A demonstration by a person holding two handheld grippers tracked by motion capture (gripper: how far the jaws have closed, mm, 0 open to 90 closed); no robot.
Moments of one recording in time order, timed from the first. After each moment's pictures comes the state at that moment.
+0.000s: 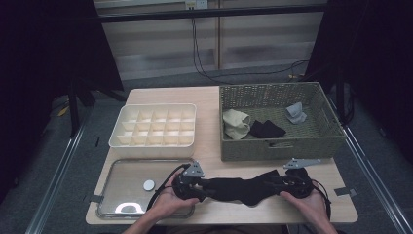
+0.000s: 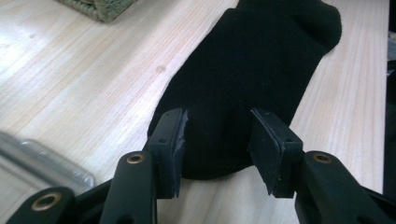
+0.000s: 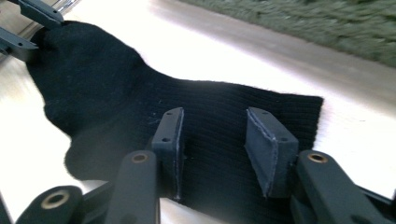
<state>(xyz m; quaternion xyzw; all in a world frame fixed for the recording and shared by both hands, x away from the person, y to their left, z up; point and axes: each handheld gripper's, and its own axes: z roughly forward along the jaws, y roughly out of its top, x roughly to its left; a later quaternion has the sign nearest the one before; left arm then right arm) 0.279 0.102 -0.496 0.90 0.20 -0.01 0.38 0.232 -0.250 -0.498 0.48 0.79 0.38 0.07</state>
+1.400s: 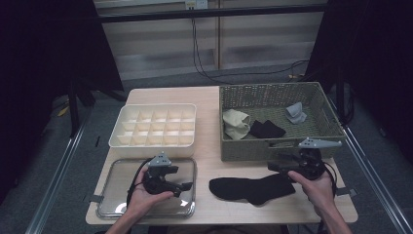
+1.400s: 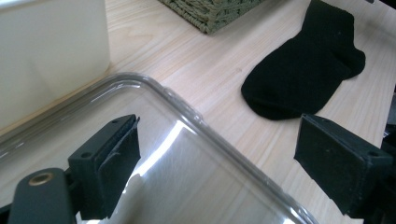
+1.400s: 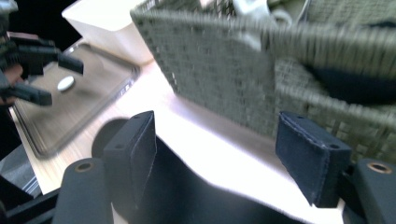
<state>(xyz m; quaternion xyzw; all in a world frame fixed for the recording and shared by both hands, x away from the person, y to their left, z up) 0.285 0.180 -0.467 0.85 0.31 0.02 0.42 0.253 -0.267 -0.437 0.48 0.73 0.48 0.08</state>
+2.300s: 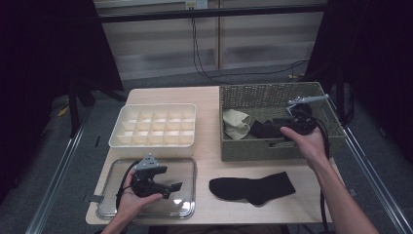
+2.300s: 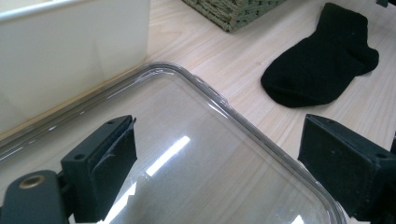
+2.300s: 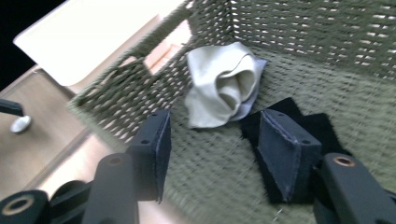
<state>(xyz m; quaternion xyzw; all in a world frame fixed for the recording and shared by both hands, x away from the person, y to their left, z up) 0.281 0.206 -0.467 0.84 0.32 0.04 0.43 0.356 -0.268 -0.387 0.48 0.75 0.43 0.10</state>
